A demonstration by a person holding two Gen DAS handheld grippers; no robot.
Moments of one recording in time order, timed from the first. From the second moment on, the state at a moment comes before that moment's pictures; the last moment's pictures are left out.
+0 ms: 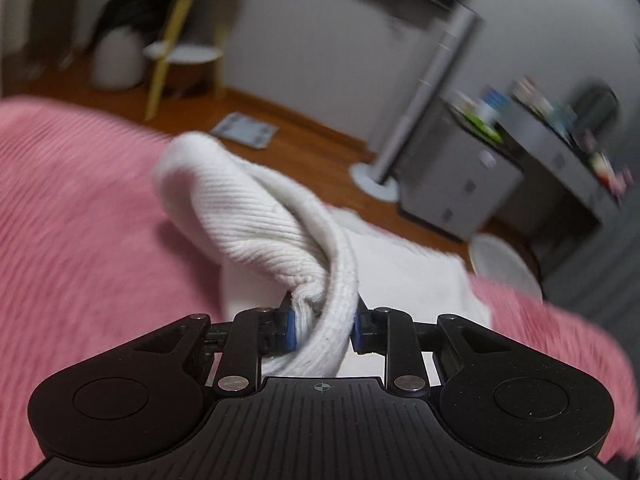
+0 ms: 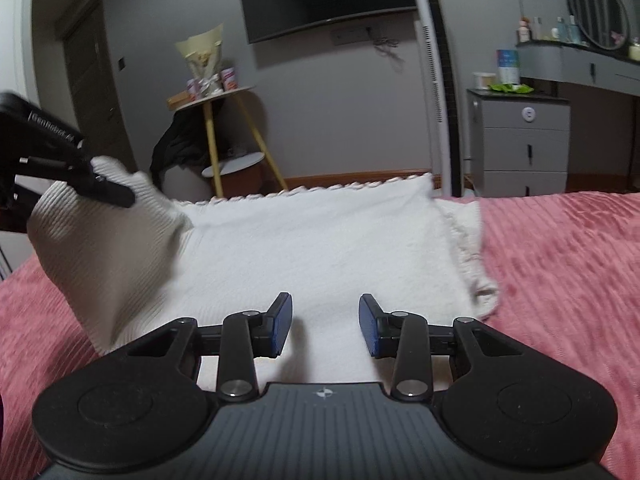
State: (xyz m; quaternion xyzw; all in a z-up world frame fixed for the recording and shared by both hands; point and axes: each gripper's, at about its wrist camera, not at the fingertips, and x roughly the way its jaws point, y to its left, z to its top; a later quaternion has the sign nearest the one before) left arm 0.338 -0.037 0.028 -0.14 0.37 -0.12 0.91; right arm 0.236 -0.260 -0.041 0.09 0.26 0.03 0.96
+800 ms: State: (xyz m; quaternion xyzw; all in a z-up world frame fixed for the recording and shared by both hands) left arm 0.265 -0.036 -0.040 -0.10 0.39 -0.04 0.91; right arm 0.243 -0.304 -0.045 0.25 0.28 0.09 0.92
